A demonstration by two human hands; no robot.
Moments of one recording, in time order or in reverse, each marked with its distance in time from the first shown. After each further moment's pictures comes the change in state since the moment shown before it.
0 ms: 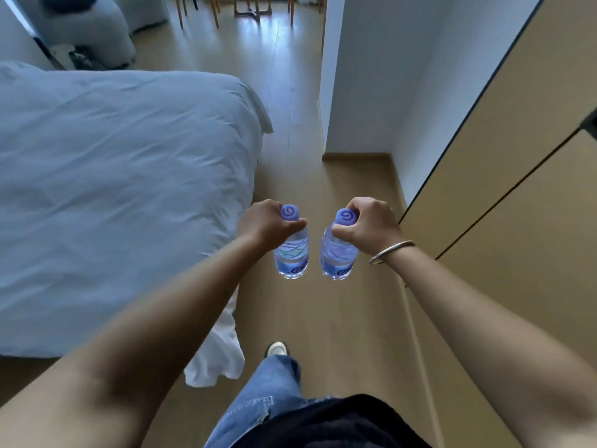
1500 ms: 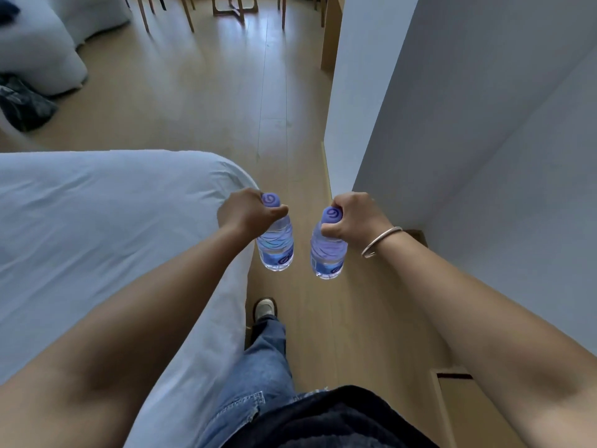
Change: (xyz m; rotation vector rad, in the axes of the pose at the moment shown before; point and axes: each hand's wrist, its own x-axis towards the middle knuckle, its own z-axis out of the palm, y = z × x) left_hand 0.754 -0.021 -0.084 0.079 0.074 -0.028; right_hand 0.755 0.019 0.087 -0.097 -0.170 -0.096
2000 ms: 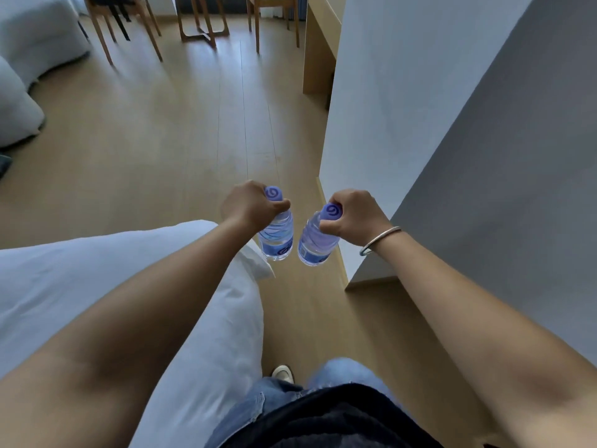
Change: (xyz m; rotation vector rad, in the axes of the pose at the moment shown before) left_hand 0.302 -0.010 -0.047 -0.046 -0.074 0.090; right_hand 0.276 -0.016 -0.018 -0.002 0.116 0.028
